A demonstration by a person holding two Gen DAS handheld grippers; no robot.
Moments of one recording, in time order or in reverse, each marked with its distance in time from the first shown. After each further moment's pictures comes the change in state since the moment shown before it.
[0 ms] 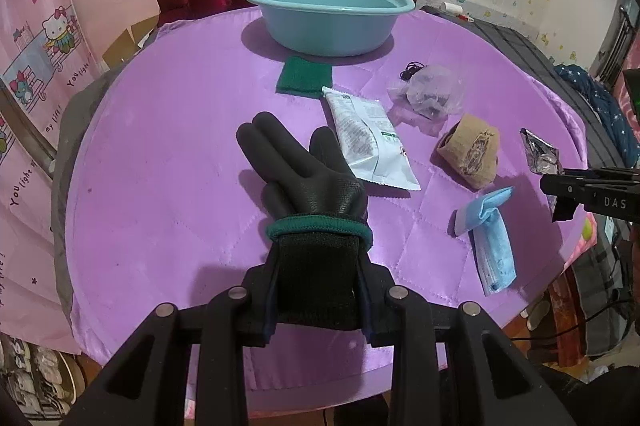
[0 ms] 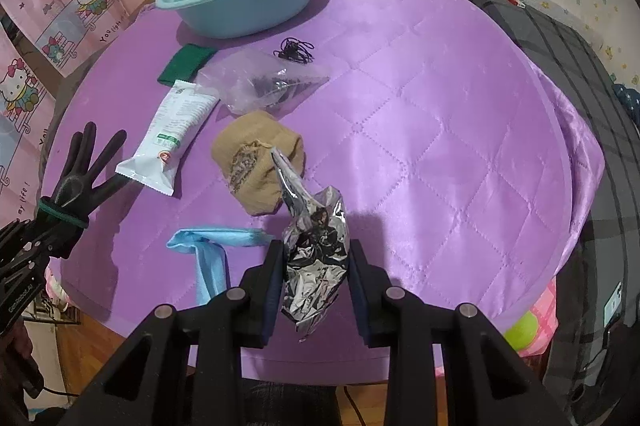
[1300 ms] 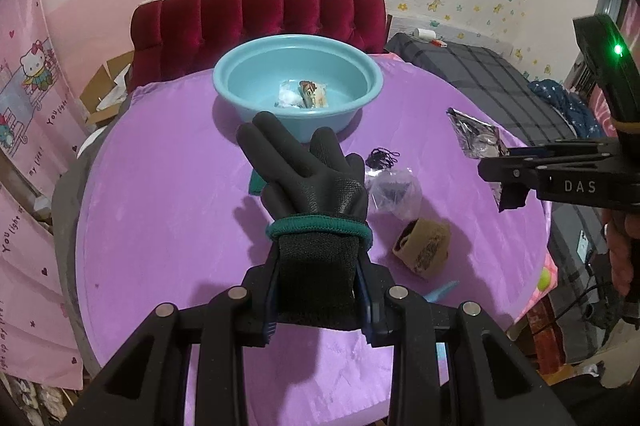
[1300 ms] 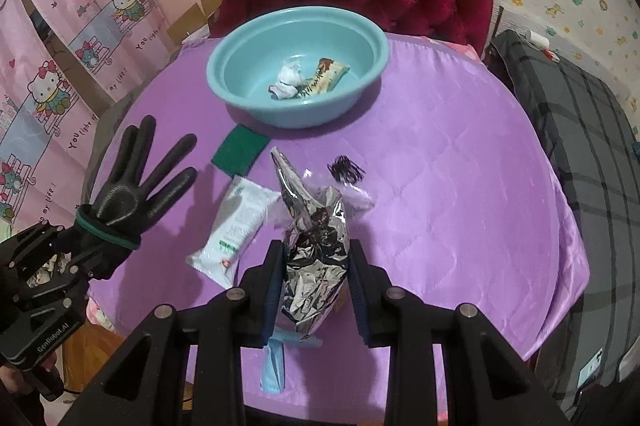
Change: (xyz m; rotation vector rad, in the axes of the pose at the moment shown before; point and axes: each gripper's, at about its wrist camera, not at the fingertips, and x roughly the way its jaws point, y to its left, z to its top) left arm -0.042 -0.014 0.106 0.042 -0.061 -0.083; right arm -0.064 0.039 0.119 -0.115 -0.047 0.075
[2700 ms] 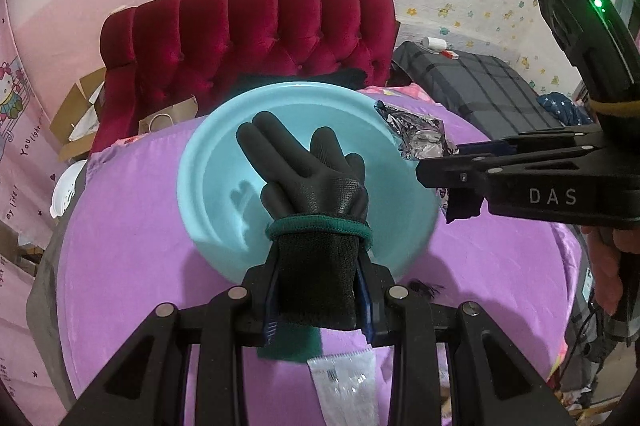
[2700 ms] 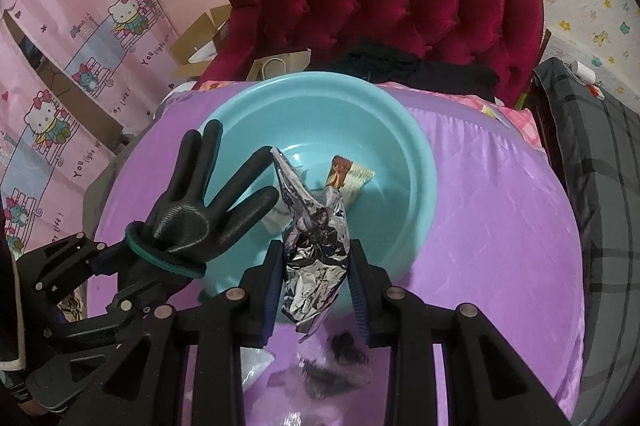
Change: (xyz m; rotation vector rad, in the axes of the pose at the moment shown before) left arm 0.116 0.038 0.165 0.003 0.023 -0.034; right arm 0.099 -0.018 0.201 -0.039 0.016 0.086
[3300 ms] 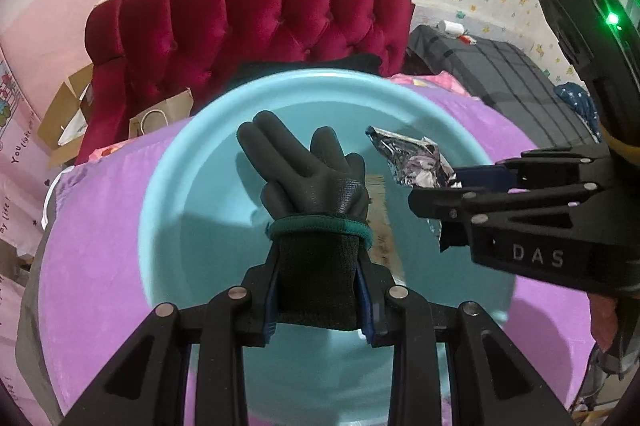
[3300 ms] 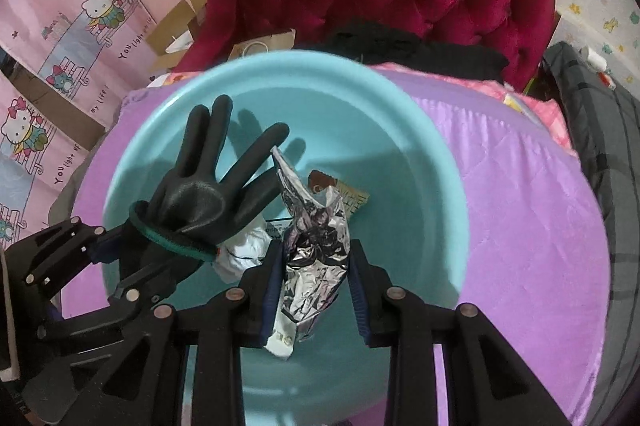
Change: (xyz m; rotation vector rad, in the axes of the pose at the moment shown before) left arm 0.094 0.017 0.040 0.013 0.063 0.028; right arm 0.096 -0.027 0.038 0.030 0.071 -0.006
